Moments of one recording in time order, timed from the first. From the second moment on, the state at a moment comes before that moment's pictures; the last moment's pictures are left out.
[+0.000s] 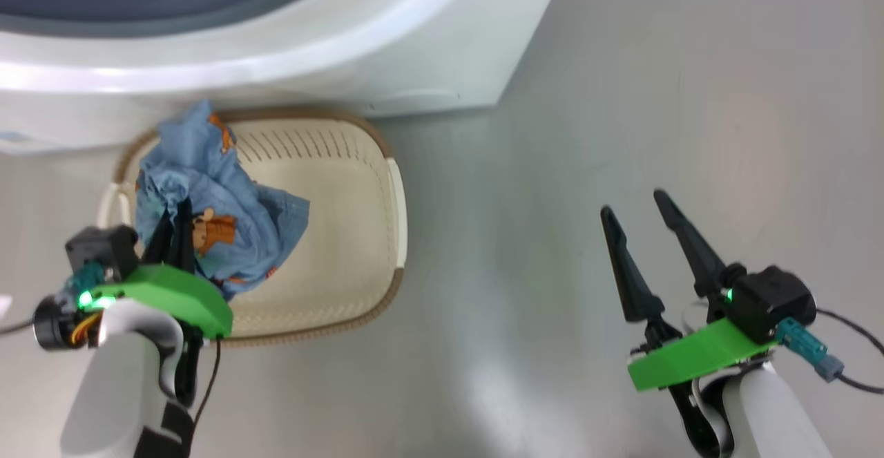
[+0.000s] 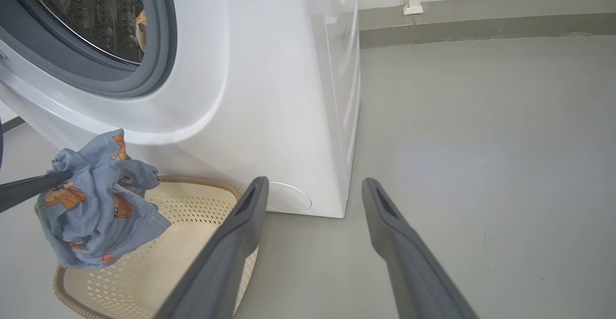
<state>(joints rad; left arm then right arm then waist) -0.60 0.08 0.01 0.78 -0.19 -0.10 -0.26 -0.25 -0.07 0.11 0.11 0.19 0.13 -0.26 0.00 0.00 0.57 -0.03</state>
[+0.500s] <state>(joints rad) -0.33 0.05 0.03 0.41 -0.18 -0.11 -0.26 -0.14 -0.10 0.10 0.16 0.19 0.13 -0.26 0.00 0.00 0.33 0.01</state>
